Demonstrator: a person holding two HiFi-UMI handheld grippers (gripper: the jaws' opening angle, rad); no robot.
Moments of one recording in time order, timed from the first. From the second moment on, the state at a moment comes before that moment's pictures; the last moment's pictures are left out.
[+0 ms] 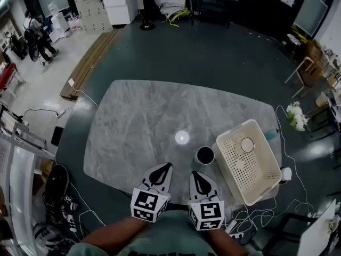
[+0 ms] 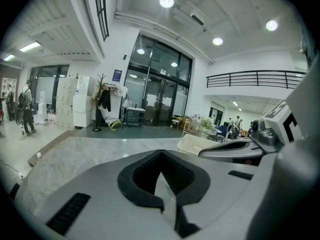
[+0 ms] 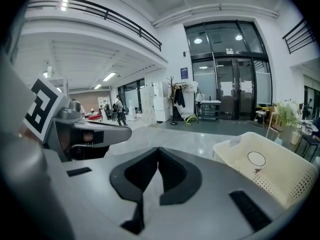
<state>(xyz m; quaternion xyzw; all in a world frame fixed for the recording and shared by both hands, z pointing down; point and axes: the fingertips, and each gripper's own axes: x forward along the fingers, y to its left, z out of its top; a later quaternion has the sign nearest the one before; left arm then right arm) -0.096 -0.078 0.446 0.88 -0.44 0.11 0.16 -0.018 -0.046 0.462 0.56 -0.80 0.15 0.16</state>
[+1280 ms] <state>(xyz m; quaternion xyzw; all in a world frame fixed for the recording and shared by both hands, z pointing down) -0.108 -0.065 0.454 0.88 -0.44 0.11 0.16 -0.027 -0.040 0.476 0.56 -0.80 0.15 0.18</state>
